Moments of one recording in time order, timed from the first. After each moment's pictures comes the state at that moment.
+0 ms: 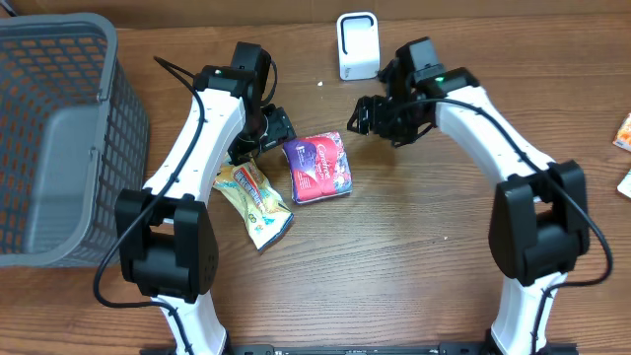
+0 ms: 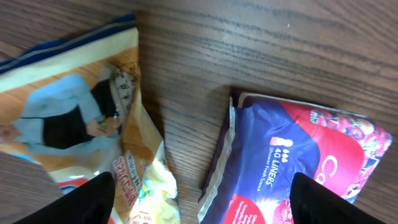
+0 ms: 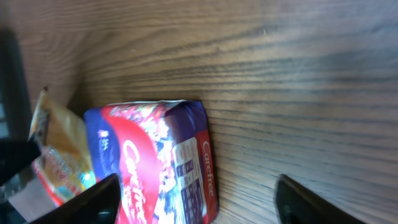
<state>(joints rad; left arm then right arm) -0.20 1.98 1.66 -1.13 0.06 -0.65 0.32 2.08 1.65 -0.79 -0.47 0.39</state>
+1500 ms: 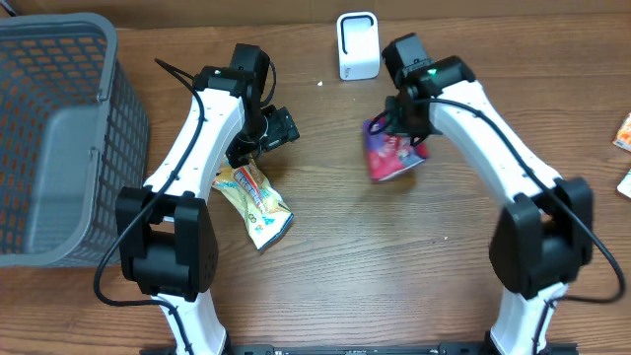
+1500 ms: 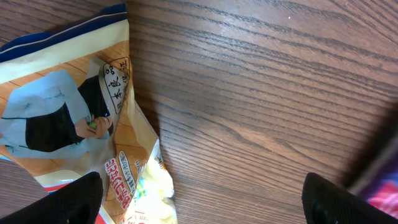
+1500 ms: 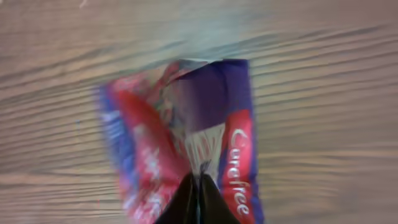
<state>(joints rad) -0.19 1.98 1.66 -1.13 0.09 -0.64 0.38 2.01 1.77 -1.09 0.17 0.43</state>
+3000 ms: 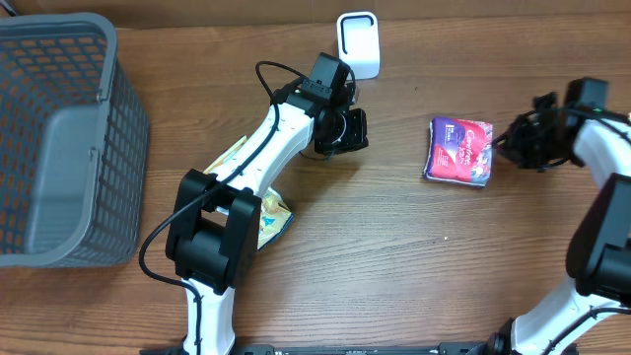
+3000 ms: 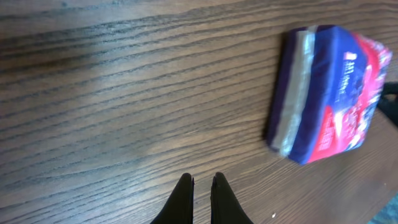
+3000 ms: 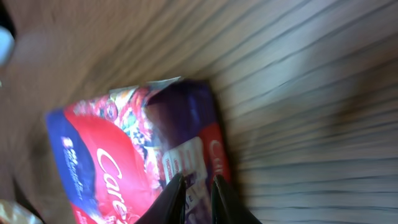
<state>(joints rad) -0.45 2.10 1.66 -0.73 0.42 -0.53 -0.28 1.95 1.31 -0.70 -0.49 0.23</state>
